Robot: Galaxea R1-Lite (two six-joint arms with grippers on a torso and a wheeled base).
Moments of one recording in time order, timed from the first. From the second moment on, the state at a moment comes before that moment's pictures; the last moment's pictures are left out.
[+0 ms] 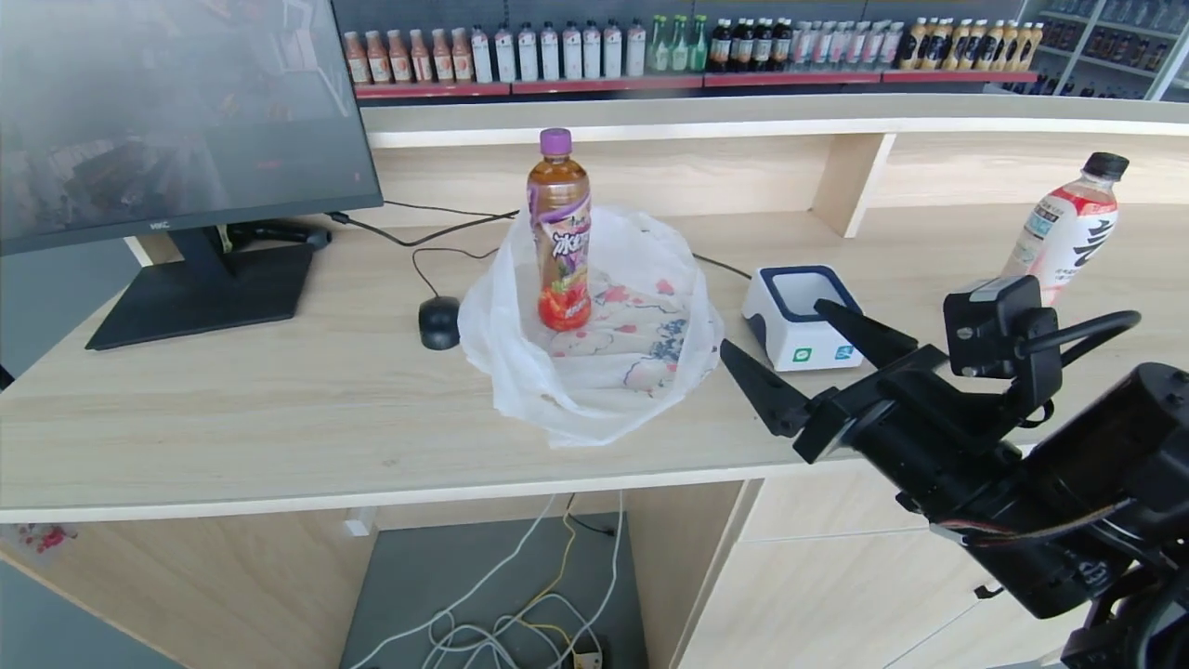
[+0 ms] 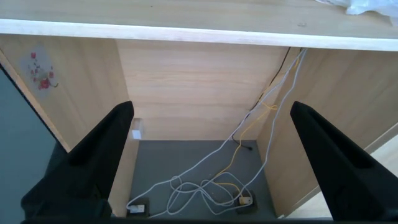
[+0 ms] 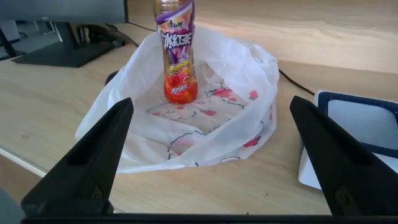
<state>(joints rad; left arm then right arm) 0.00 0.00 0.00 0.00 0.00 0.00 0.62 1.71 -0.44 -1.57 -0.08 -0.10</state>
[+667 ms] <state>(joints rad) 0.00 0.00 0.00 0.00 0.00 0.00 0.60 1.70 -0.47 -1.57 -0.25 -0.07</state>
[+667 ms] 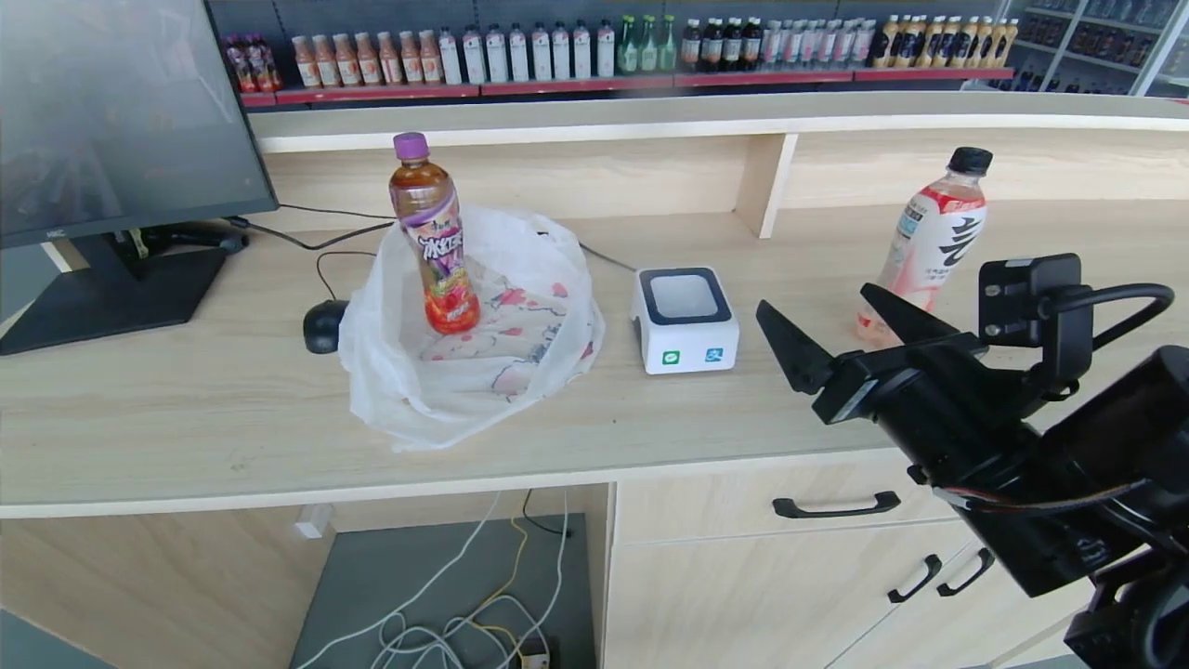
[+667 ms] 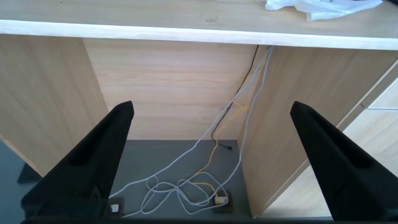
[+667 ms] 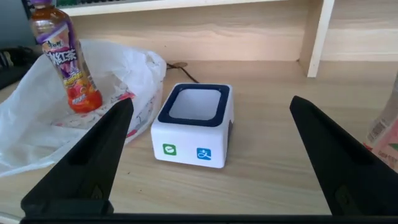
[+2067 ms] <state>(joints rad) 0.00 0.00 0.00 0.00 0.00 0.01 0.68 1.76 -0.48 -1.57 -0.25 -0.11</state>
